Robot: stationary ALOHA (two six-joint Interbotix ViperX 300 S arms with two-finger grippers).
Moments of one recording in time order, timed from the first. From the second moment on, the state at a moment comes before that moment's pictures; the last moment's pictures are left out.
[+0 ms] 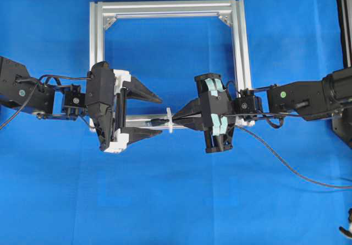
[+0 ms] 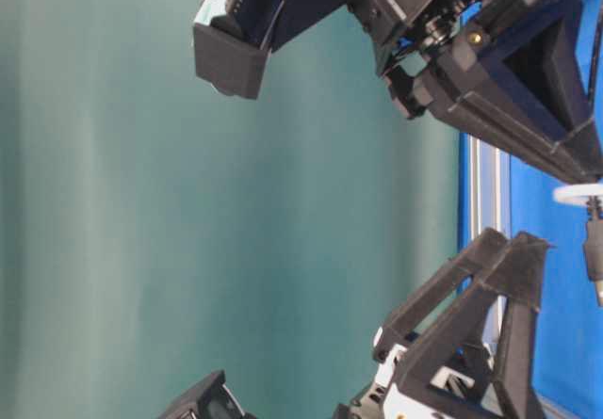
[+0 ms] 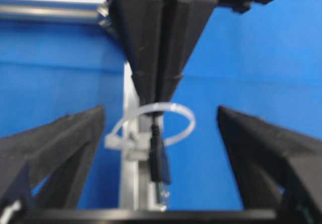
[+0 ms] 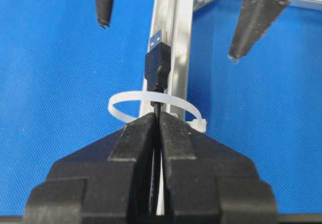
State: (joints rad) left arm -0.10 0.07 0.88 -0.09 -0.64 -0.06; right arm 0.05 0.11 0.79 -0.04 -0.39 0.07
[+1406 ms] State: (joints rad) left arm -0.10 0.20 0.82 -0.09 -0.62 -0.08; right arm 0.06 0.11 0.79 -0.04 -0.39 0.07
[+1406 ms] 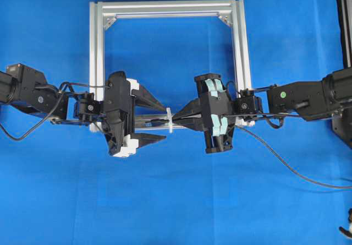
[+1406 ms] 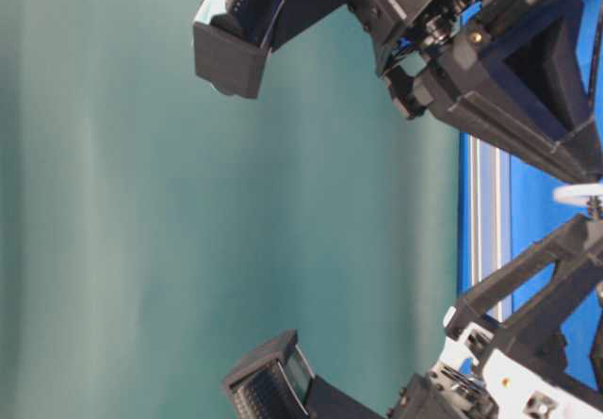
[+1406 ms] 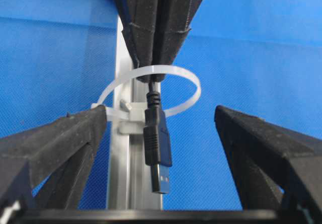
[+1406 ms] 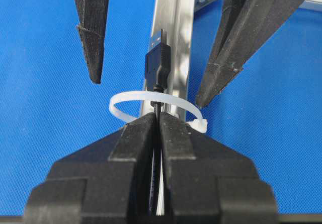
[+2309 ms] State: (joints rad) left arm -0.09 0.20 0.82 -0.09 -0.57 -0.08; right arm 0.06 0.11 0.79 -0.04 -0.39 0.08
